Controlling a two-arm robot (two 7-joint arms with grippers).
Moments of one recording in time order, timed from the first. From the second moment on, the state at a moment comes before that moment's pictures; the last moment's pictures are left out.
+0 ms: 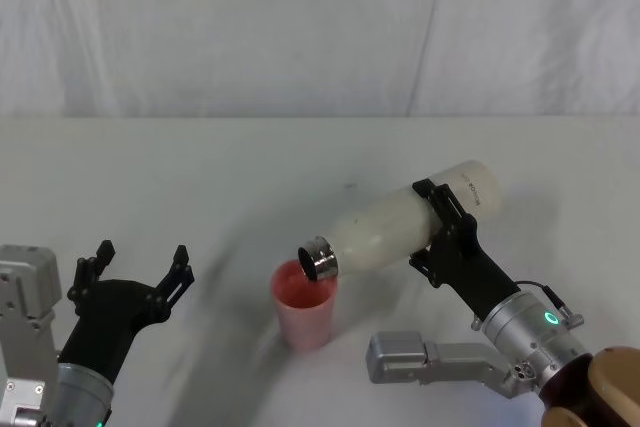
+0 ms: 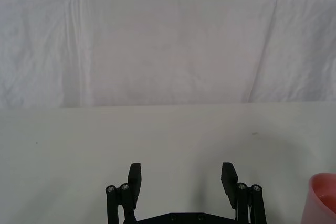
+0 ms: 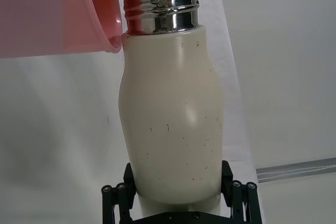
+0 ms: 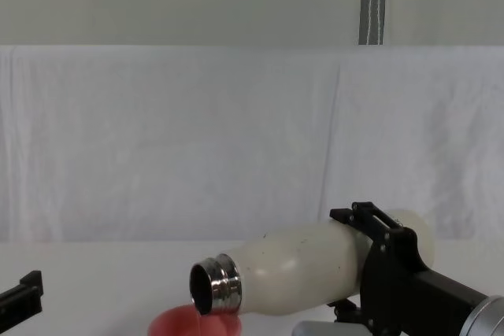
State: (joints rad) left arm 0.27 0.24 0.04 -1.85 -0.25 -0.02 -0.02; right arm 0.26 0.36 -0.64 -1.45 -1.01 -0.04 -0.18
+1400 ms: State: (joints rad) left arm 0.27 0.24 0.04 -1.85 -0.25 -0.02 -0.02; right arm 0.21 0.30 -0.53 -1.50 -0.78 -0.11 -0.10
